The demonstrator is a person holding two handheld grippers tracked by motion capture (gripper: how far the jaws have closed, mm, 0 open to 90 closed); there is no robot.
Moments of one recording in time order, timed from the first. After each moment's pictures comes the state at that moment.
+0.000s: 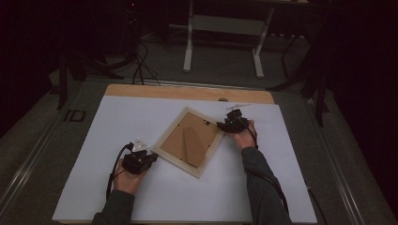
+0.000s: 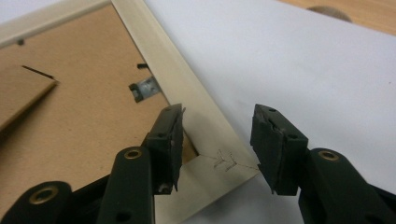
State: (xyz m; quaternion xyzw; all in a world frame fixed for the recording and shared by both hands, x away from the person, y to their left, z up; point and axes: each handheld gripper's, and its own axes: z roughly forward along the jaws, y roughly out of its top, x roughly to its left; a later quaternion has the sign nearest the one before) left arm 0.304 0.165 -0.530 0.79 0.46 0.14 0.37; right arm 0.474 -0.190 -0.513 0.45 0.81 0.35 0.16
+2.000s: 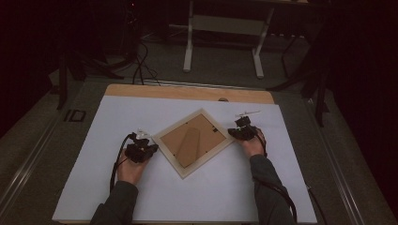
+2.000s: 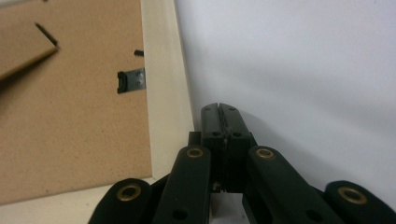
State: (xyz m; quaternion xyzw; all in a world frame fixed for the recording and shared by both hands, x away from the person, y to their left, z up) left arm 0.343 0.164 -0.529 0.79 0.48 0.15 0.35; right arm 0.453 -0.221 -0.522 0.48 0.81 0.33 0.12
